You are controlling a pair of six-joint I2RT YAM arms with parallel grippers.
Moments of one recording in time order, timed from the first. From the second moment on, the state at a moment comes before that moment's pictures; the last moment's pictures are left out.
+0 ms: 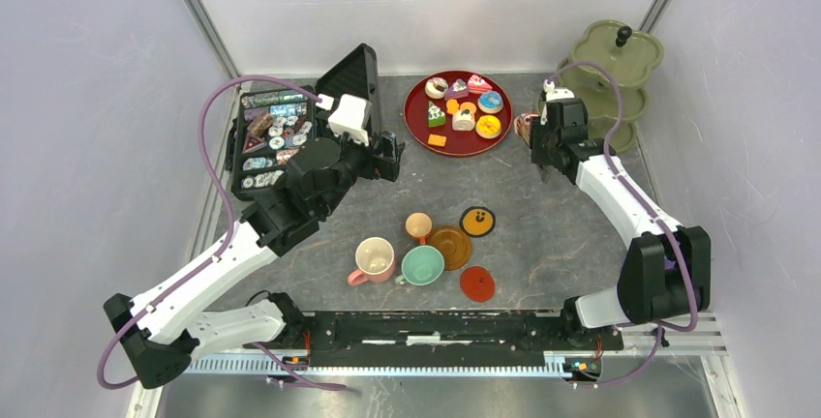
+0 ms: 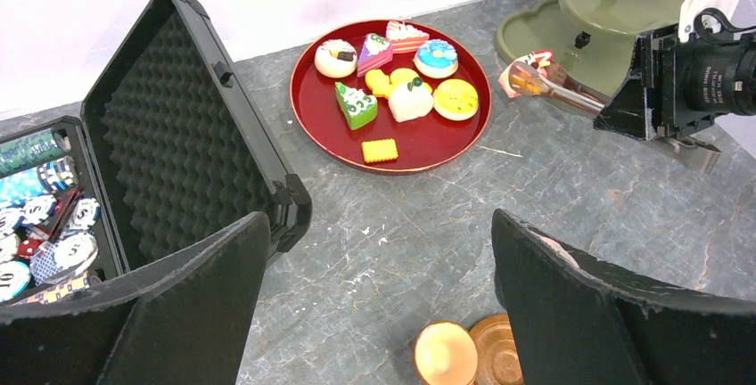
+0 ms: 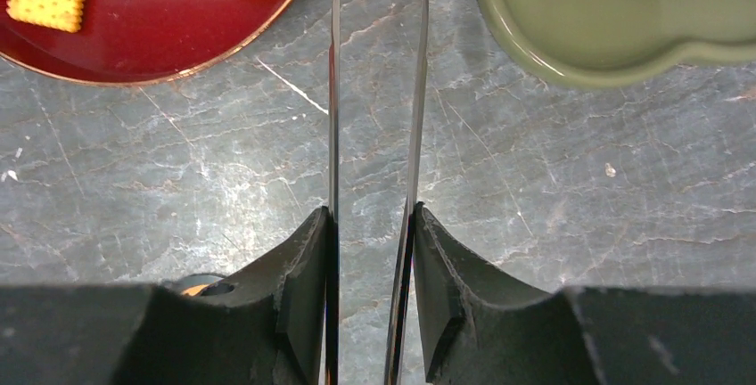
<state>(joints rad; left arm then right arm) -0.83 1.01 1.07 -0.21 -0.41 -0.13 0.18 1.43 1.08 -0.42 0.13 0.13</state>
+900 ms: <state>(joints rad) -0.83 1.00 1.07 -0.21 -0.40 -0.13 0.12 1.48 0.81 0.13 0.33 0.31</state>
